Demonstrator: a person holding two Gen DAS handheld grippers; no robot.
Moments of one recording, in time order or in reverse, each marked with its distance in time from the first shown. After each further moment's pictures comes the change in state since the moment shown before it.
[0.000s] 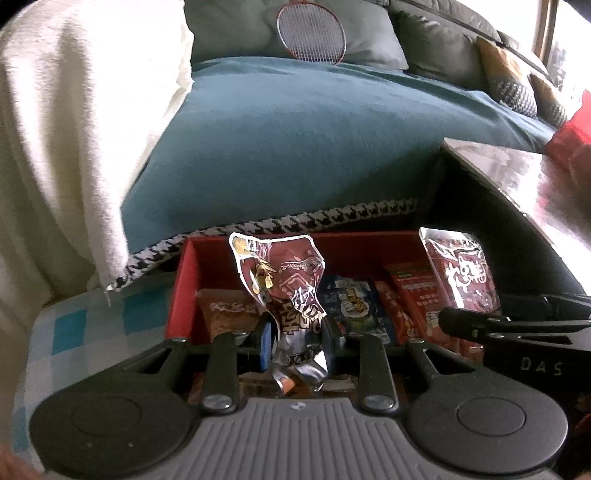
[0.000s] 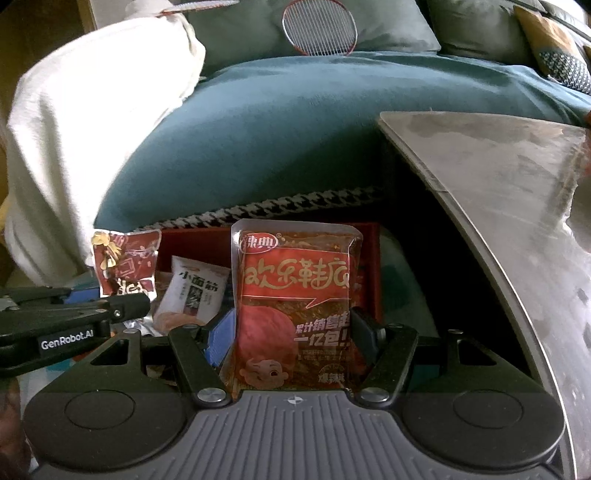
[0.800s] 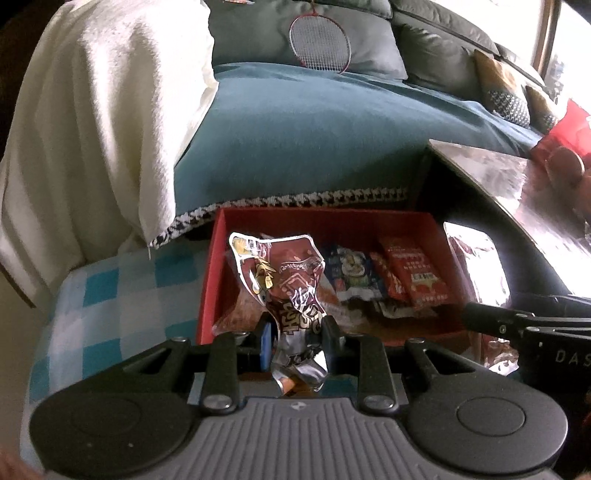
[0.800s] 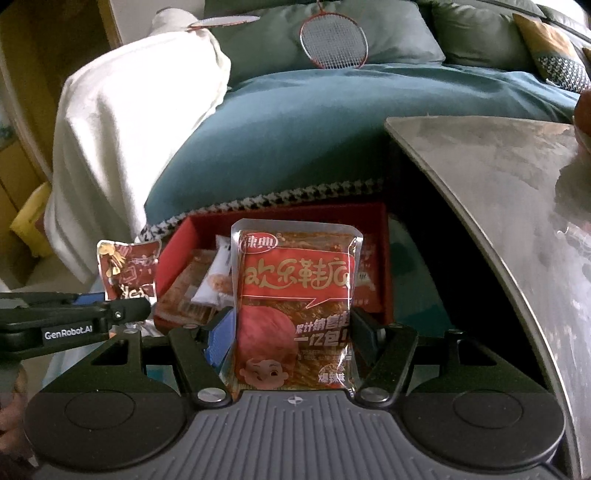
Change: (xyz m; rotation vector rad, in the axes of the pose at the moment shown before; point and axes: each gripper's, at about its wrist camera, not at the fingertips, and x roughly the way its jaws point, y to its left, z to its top) left arm -0.067 0.018 -0.041 -0.038 -0.019 -0.013; right arm -0.063 0.015 -0.040 0.000 -0.043 0.051
